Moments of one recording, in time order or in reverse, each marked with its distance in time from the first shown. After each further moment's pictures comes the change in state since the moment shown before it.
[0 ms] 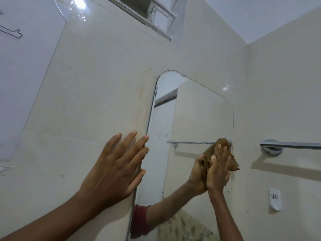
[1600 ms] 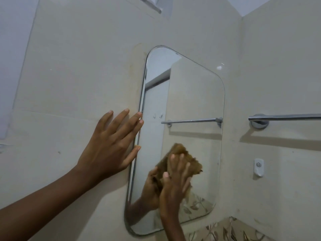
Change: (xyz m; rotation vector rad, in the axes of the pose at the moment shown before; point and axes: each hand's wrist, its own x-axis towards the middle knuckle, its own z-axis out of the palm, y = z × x) left_hand -0.001 0.000 -0.002 0.057 0.007 0.000; right_hand -0.162 -0.003 0.039 -0.173 -0.008 -0.188
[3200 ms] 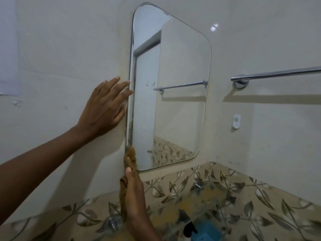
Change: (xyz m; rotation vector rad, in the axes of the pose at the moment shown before) left_hand -0.018 0.001 -0.022 -0.332 -0.039 0.014; right_hand -0.124 -0.091 -0.080 0.849 -0.666 0.793
